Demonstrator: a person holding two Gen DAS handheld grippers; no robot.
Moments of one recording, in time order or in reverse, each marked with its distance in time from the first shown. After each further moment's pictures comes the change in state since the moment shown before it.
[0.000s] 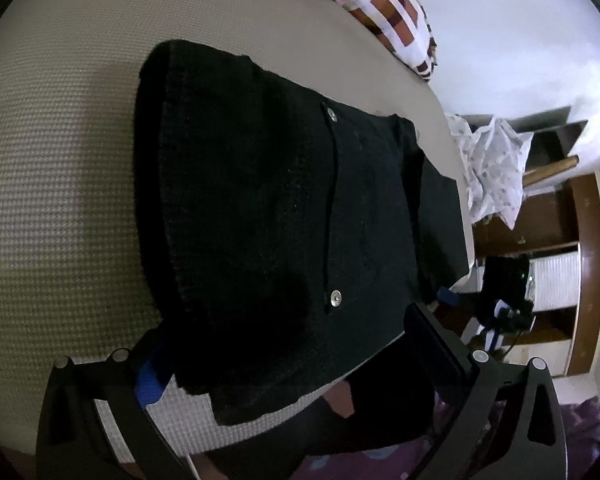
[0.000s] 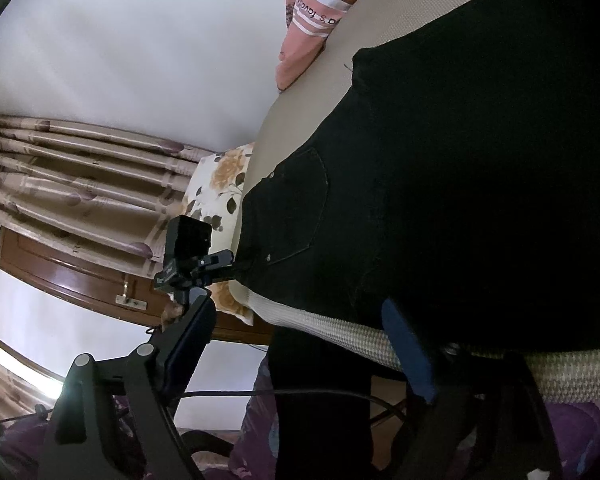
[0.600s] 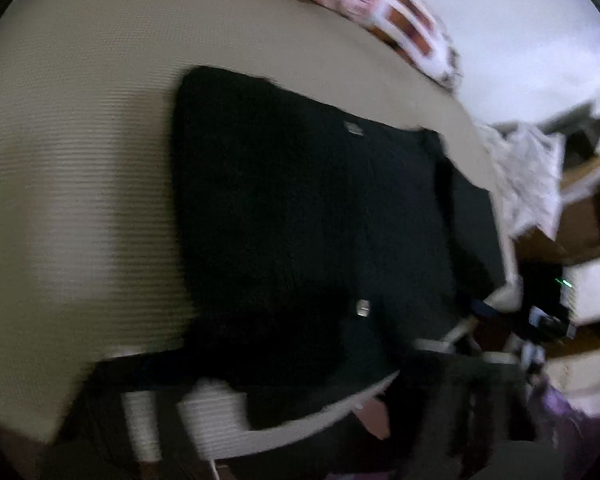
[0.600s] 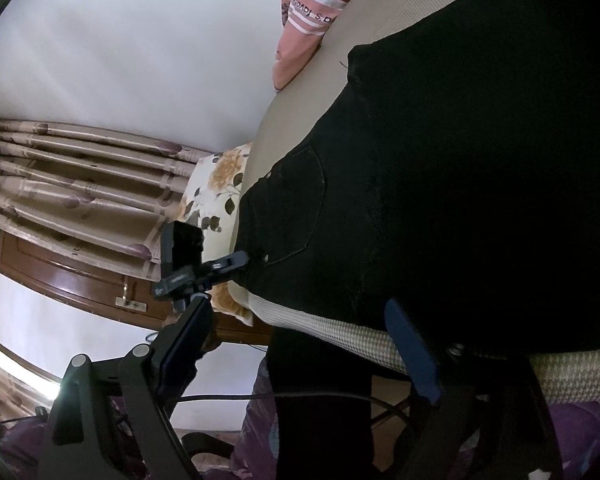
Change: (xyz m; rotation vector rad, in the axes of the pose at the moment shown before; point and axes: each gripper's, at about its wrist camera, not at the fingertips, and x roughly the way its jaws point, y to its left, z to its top) left arm -0.006 -0.007 -0.013 -0.012 -0.118 0.214; right arm 0.001 -0.002 0.003 0.011 0.003 -0.002
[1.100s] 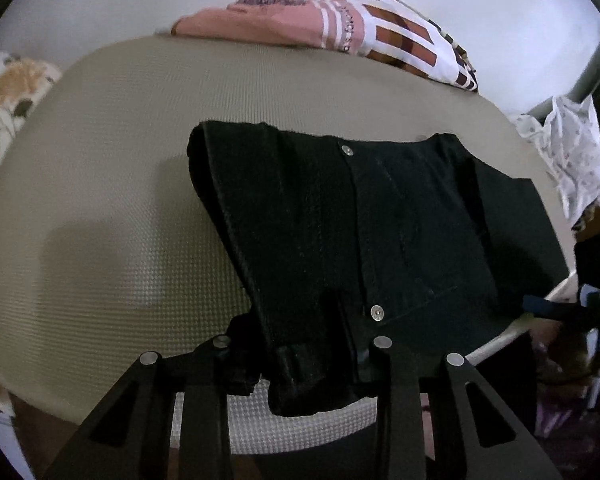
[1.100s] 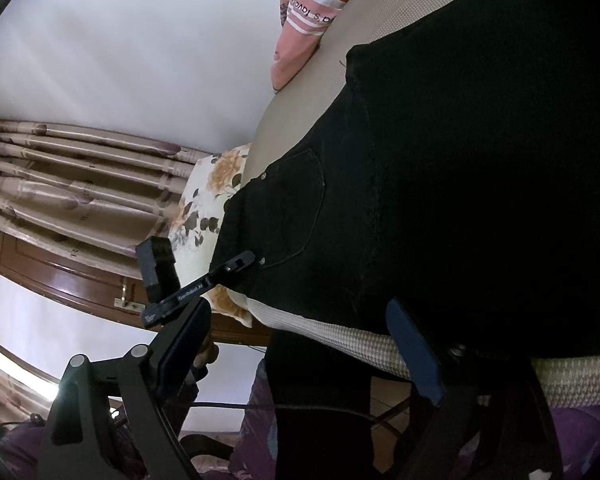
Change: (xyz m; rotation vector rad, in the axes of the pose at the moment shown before) left arm -0.011 -0.055 -0.026 0.188 -0.191 0.285; right arm -0.001 -0.003 0.003 -0.002 0.001 -0.002
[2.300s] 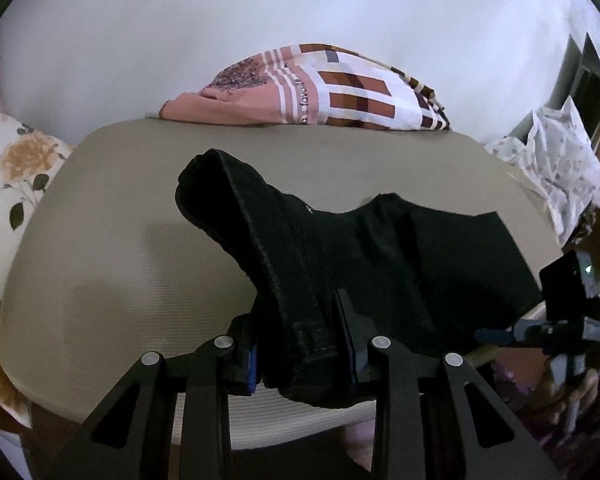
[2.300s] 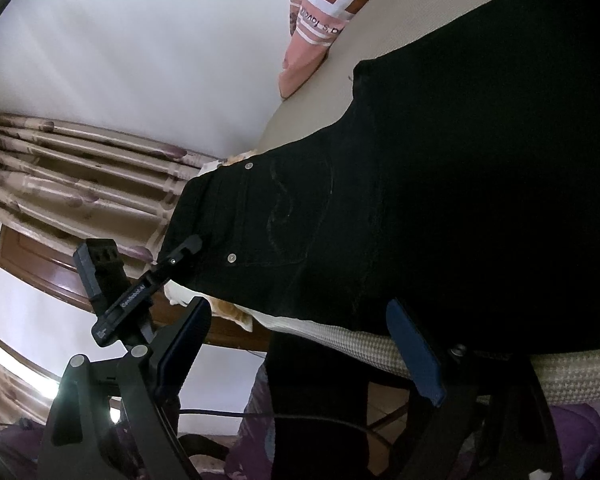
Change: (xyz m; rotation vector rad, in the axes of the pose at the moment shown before) left arm -0.066 -0.071 0.016 0.055 -0.191 0.025; right arm -0.004 0.001 0.000 -0.029 -0.030 0.009
